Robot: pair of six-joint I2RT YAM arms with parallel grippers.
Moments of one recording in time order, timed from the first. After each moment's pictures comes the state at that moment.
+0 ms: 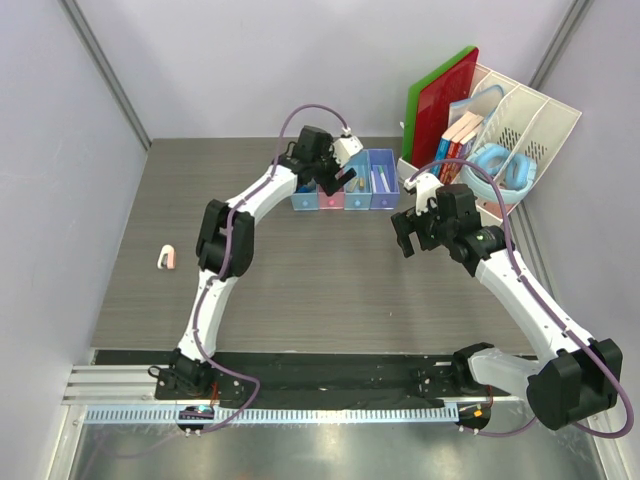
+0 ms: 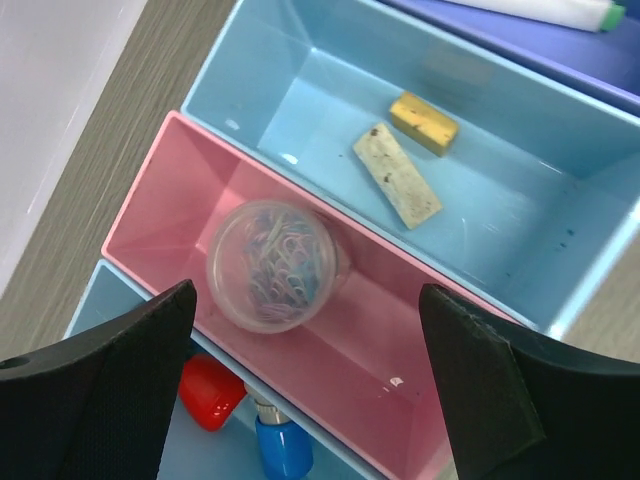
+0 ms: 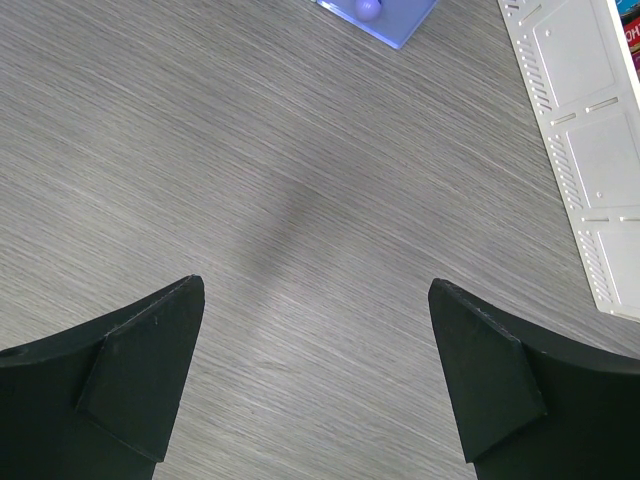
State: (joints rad) left arm -0.50 2.40 2.09 -0.32 0.21 0.52; right arm 0.31 1.13 0.95 -0.52 -0.06 -0.18
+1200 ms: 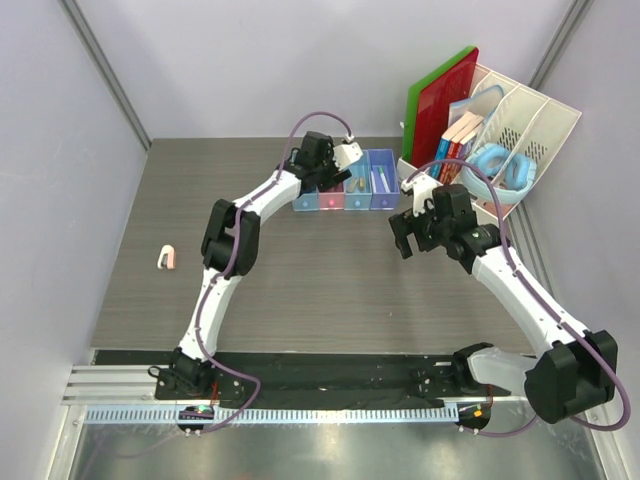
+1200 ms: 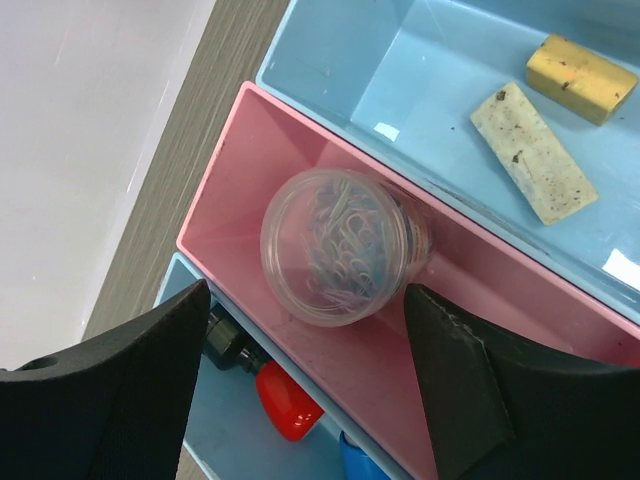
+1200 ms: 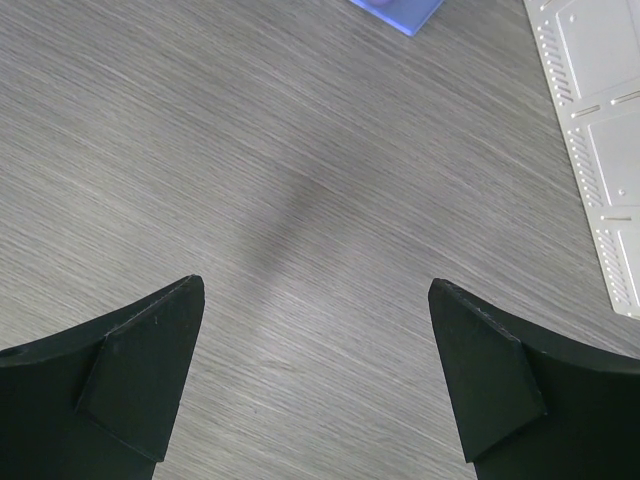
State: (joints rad) left arm -0.51 2.45 2.09 -0.22 0.03 0.70; right arm 0.31 1.15 0.94 -0.52 -0.07 -0.18
